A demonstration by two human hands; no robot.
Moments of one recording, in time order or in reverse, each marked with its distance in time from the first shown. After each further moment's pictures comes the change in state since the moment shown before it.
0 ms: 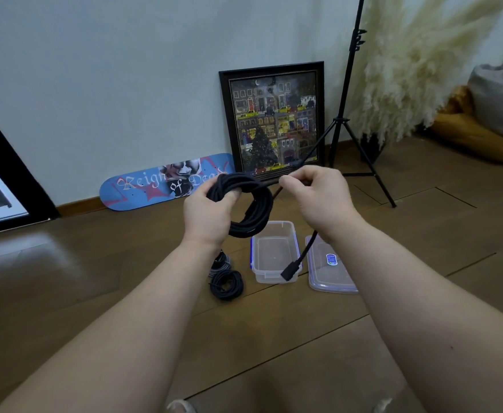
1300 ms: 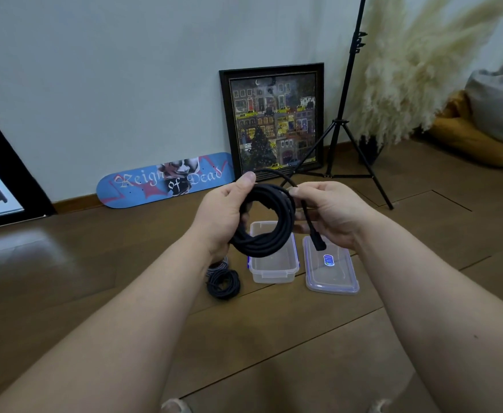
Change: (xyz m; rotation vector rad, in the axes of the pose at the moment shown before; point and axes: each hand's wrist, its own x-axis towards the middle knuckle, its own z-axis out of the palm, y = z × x) left_hand -0.024 0.031 0.006 -0.167 -0.339 -0.210; right_hand 0.002 0.016 -0.019 0.505 -0.411 0.391
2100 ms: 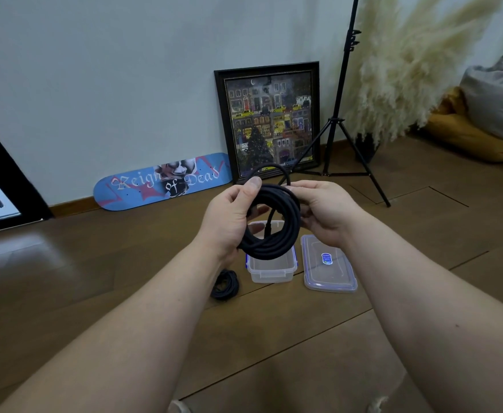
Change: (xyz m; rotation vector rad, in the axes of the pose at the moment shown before) left_hand 0.003 -0.014 0.014 -0.139 -0.055 -0.054; right_hand -0.001 -0.001 0.005 0.164 0.100 -0.030
